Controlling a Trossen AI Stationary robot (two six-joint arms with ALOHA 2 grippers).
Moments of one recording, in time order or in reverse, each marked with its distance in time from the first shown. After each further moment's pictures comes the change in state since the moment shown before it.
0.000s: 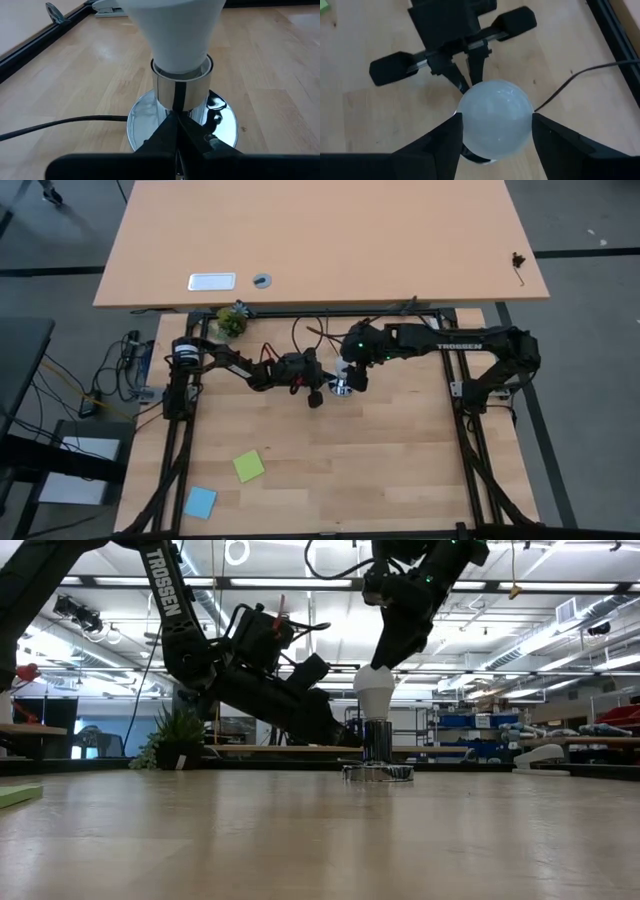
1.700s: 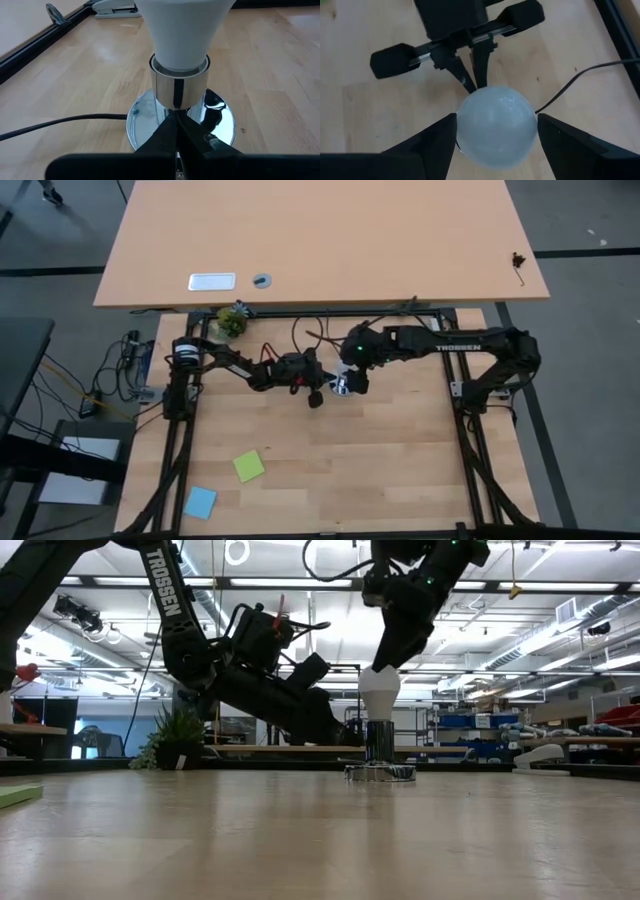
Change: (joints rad) left arm 0.000 0.000 0.000 0.005 0.000 0.000; right arm 0.011 -0.004 -0.007 0.004 0.008 -0.010
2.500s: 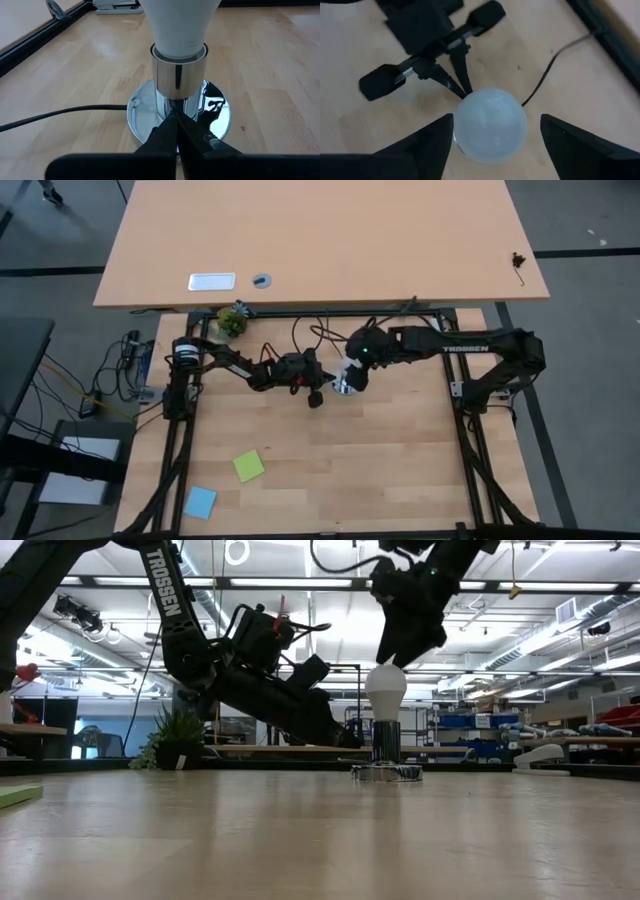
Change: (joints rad) left arm 0.000 0.000 0.000 -0.012 -0.003 -0.018; right arm 0.027 -0.046 -0.002 -0.049 0.111 0.242
